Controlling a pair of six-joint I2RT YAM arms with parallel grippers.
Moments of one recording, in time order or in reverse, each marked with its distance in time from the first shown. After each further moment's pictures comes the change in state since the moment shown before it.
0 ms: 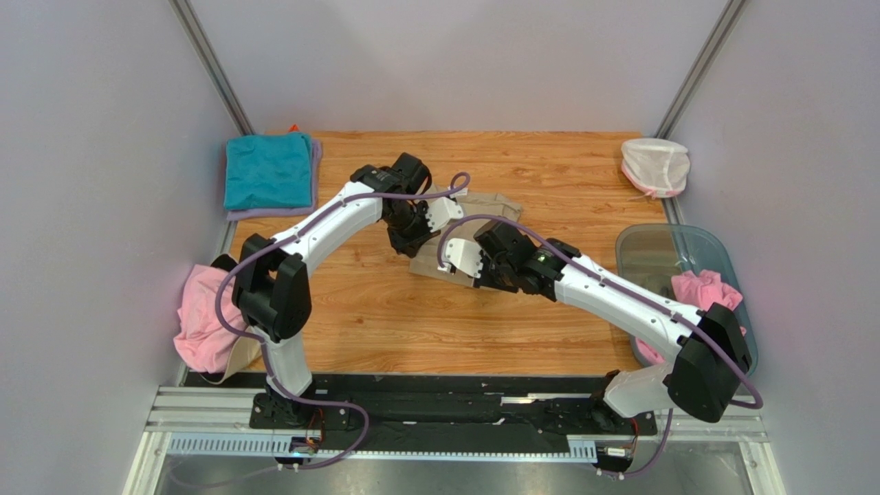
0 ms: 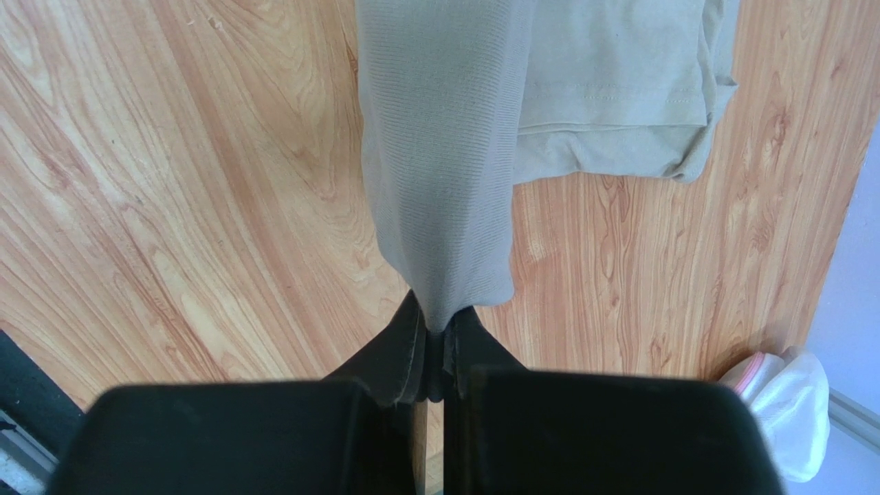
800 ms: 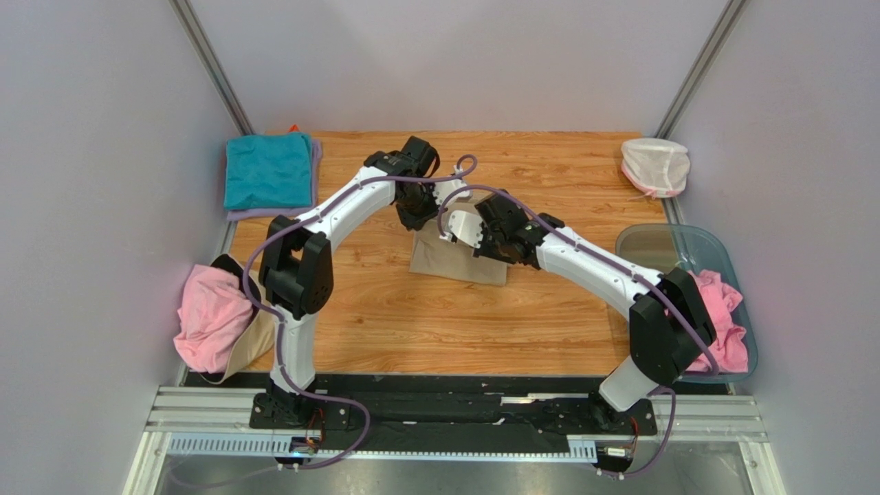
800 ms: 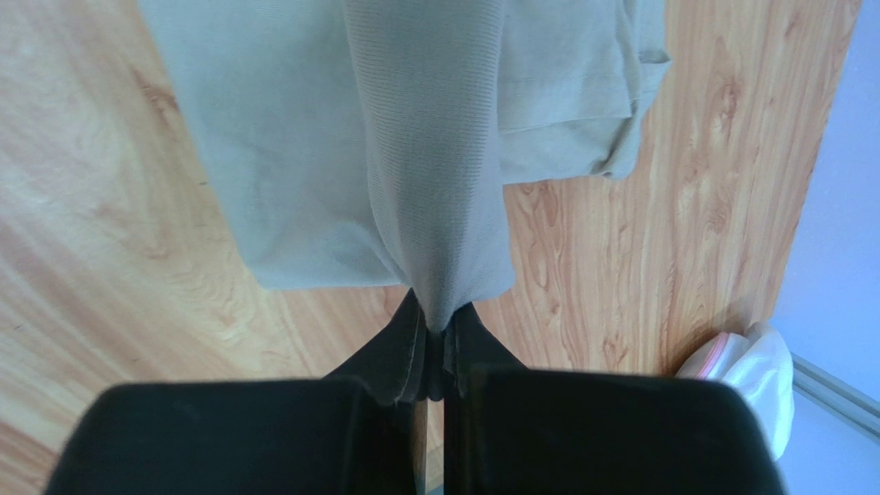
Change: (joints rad) left arm 0.032 0.188 0.195 0.090 -0.108 0.014; right arm -0.150 0.203 0.089 0.120 0.027 -0.095
